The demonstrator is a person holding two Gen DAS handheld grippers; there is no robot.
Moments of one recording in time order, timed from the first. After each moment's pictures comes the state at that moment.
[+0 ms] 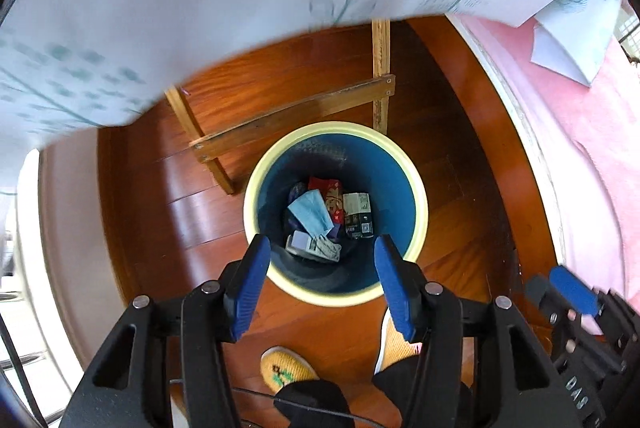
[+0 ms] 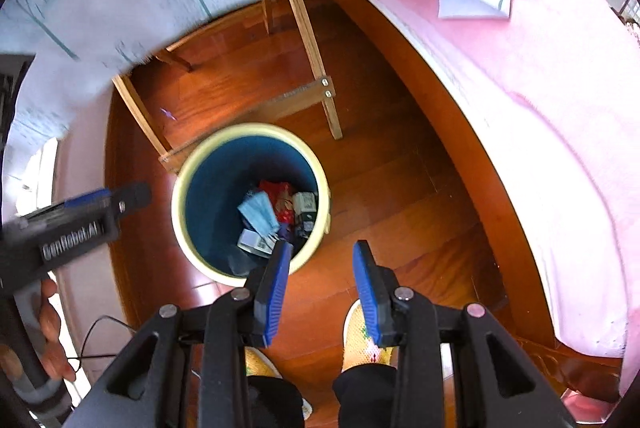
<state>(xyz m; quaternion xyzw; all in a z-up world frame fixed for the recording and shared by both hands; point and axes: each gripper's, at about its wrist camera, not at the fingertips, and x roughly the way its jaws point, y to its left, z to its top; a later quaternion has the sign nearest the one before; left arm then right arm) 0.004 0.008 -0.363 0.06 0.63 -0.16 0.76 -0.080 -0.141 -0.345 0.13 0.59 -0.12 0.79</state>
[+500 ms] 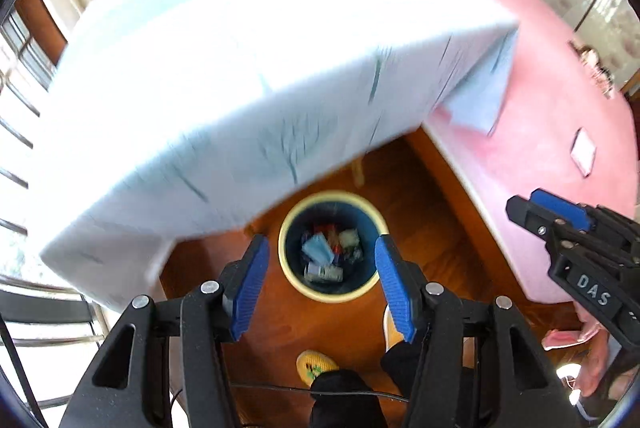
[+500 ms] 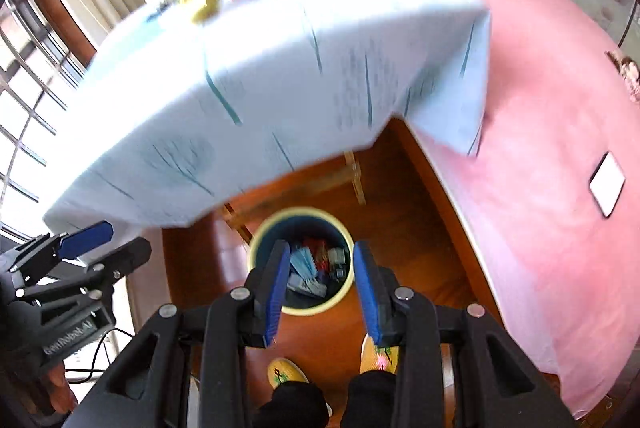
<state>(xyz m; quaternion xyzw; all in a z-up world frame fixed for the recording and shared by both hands) -0.005 0.029 -0.122 0.10 0.54 -0.22 0.81 -0.056 -0.135 -0.133 0.14 0.52 -0.10 0.83</state>
